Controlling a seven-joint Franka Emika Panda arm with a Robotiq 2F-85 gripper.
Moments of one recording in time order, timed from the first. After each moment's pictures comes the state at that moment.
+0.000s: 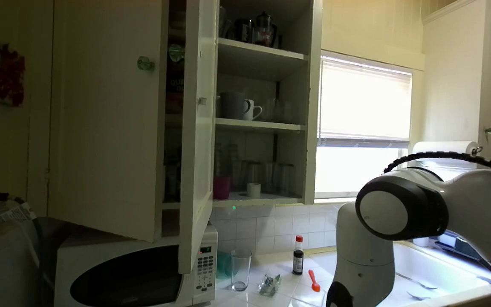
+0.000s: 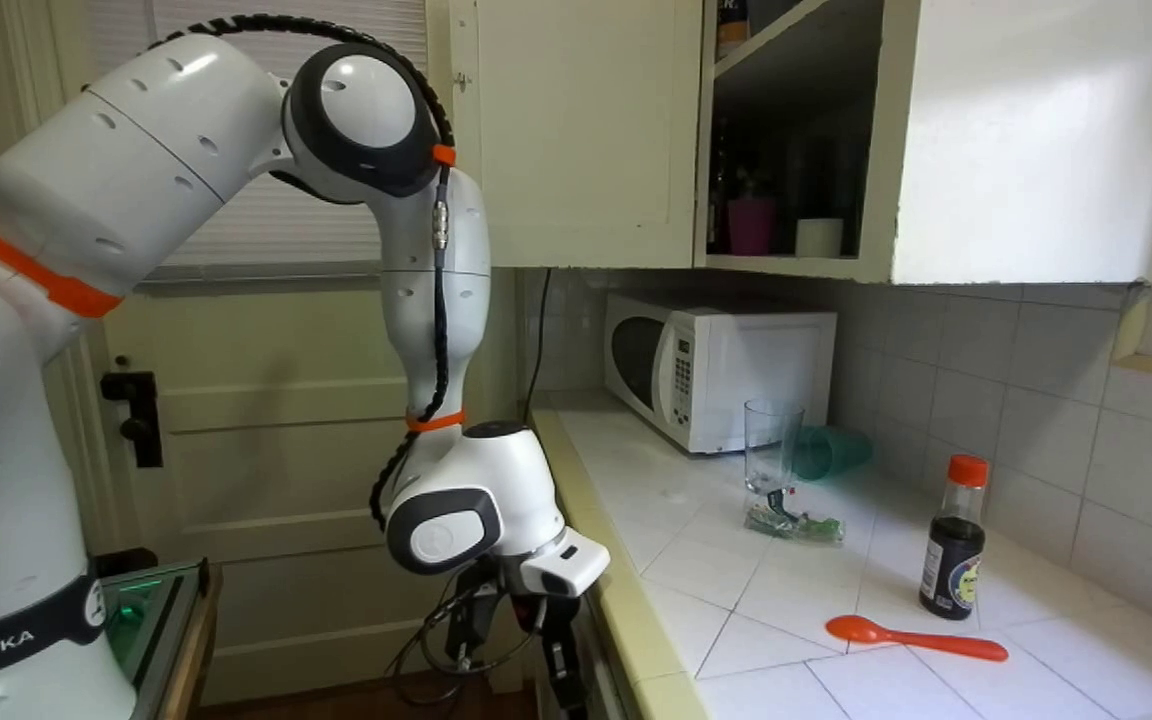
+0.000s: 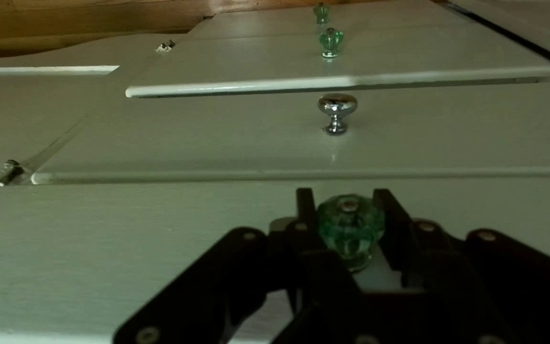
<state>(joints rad) 0.20 0.76 -0.14 -2.45 0.26 3.44 0.14</state>
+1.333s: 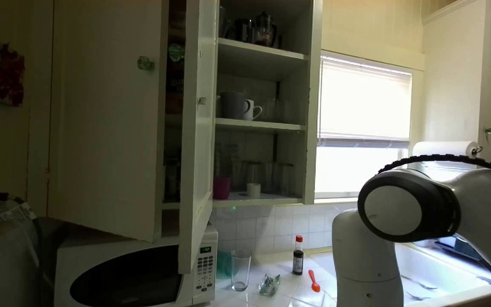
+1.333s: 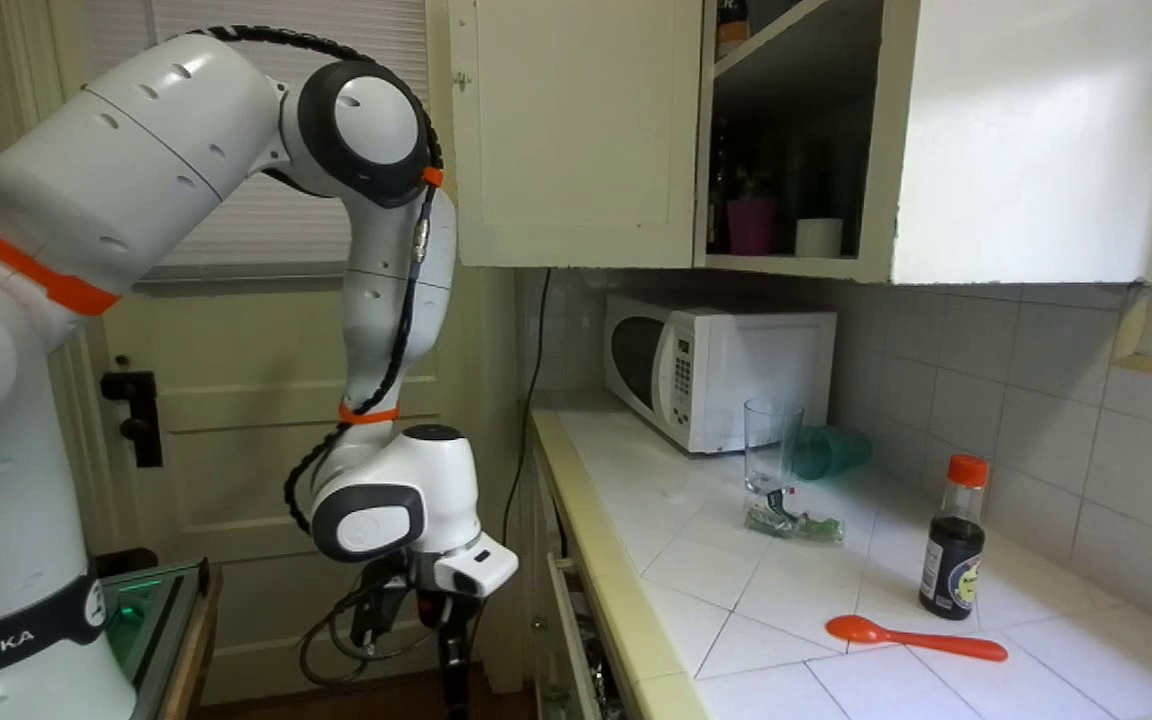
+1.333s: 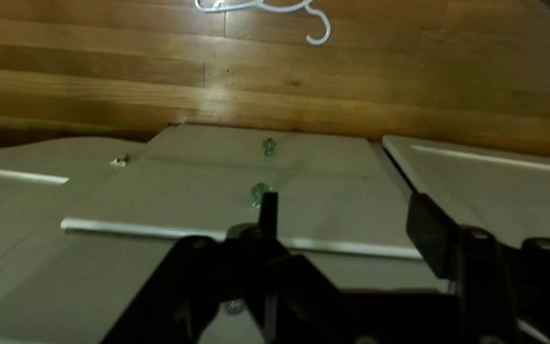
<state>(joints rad) 0.27 0.75 0.00 -2.61 0.27 3.41 0.16</state>
